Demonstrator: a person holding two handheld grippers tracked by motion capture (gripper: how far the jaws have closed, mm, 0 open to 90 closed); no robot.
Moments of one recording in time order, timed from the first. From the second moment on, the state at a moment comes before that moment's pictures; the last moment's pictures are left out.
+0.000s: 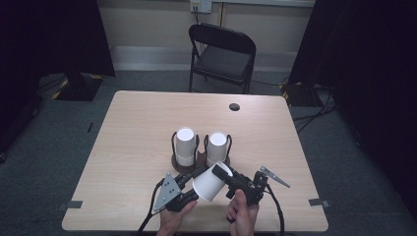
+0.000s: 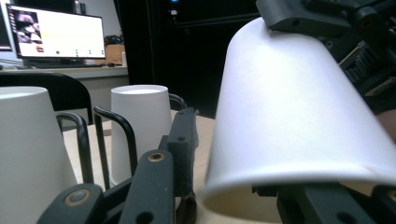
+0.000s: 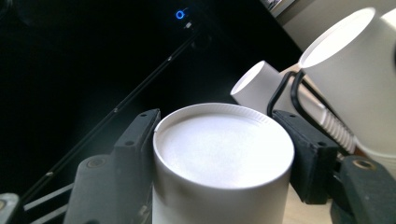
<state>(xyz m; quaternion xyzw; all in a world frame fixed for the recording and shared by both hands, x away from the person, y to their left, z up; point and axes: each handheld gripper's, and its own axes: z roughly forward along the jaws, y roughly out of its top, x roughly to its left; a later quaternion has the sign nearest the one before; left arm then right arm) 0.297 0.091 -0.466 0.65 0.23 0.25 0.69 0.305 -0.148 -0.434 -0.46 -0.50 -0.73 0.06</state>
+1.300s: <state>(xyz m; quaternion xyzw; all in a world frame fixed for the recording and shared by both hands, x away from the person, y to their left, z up) 0.307 0.122 -0.453 0.72 0.25 0.23 0.61 0.298 -0.143 -0.426 -0.42 -0.58 -0.69 -0.14</state>
